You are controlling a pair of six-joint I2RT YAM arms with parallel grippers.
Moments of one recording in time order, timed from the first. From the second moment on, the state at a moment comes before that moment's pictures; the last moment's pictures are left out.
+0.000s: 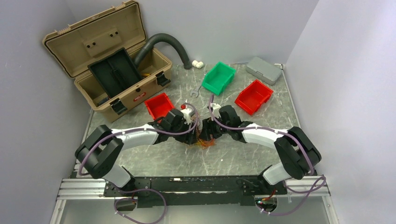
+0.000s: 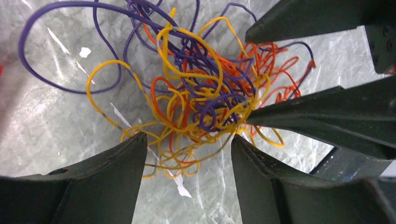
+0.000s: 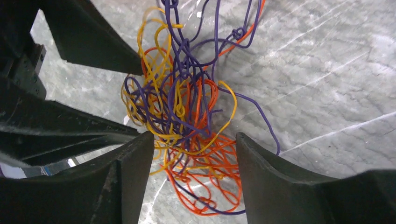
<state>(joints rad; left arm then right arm) -0.74 1.50 0.72 -0.01 0.22 -0.41 0.62 1.48 0.67 0.08 -0.37 0.29</state>
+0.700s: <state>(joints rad) -0.74 1.56 0.72 0.15 0.27 -0.37 0.63 1.46 0.56 0.22 -0.42 0.40</state>
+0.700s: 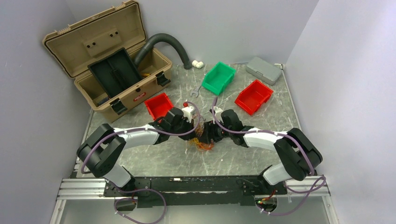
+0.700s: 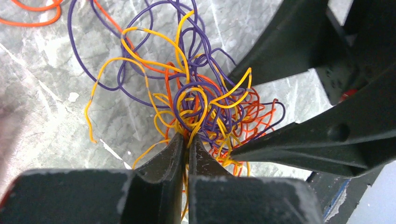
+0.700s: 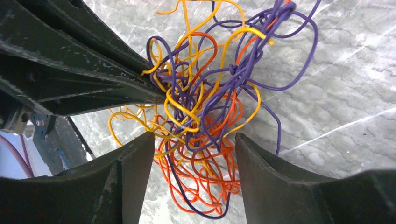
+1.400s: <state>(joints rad) -0.74 1.43 0.62 0.20 0.28 -0.39 0.59 1.33 0.51 0.17 -0.24 0.53</state>
